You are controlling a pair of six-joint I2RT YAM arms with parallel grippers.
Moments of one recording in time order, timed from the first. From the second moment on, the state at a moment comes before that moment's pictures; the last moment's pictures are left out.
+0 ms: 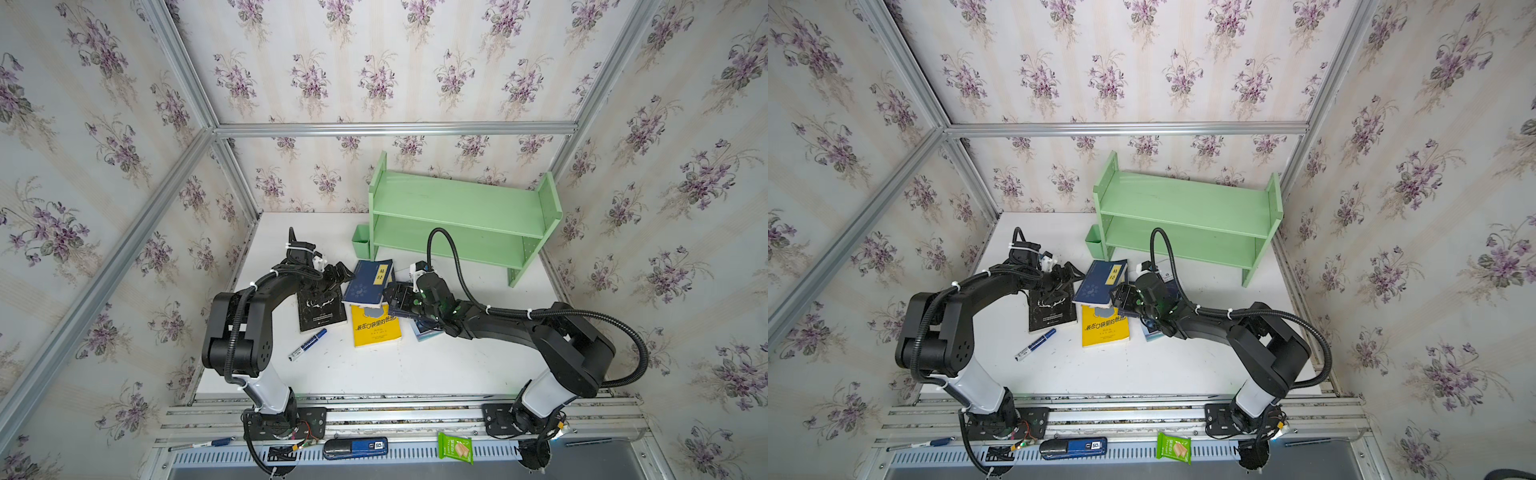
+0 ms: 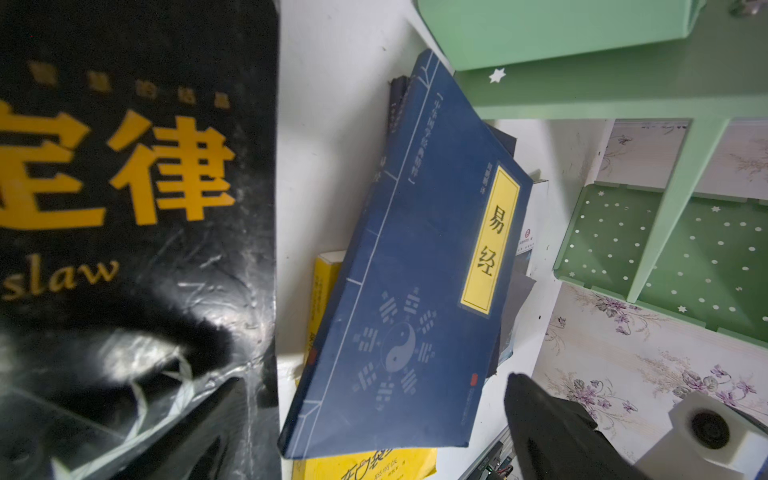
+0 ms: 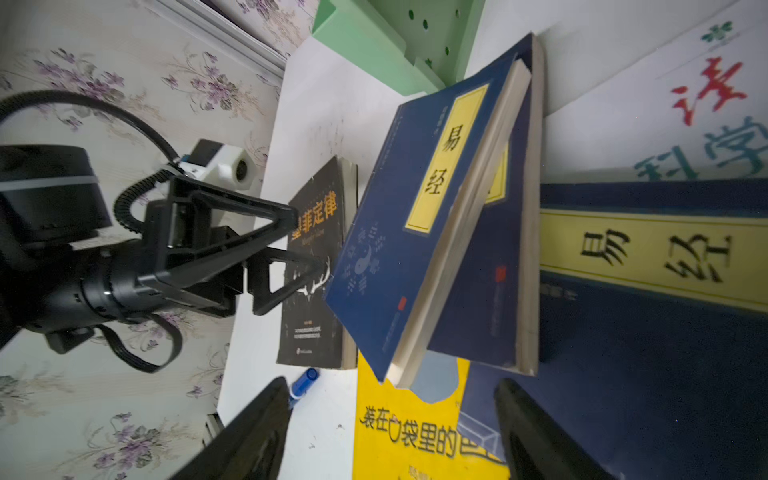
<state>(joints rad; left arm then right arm) -0.05 1.72 1.01 -0.39 0.60 -0.60 0.77 1.65 0.81 0.31 -0.07 0.95</state>
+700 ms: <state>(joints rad) -0.07 1.80 1.04 -0.38 0.72 -0.59 0.77 1.87 0.91 0.41 -0.07 1.05</state>
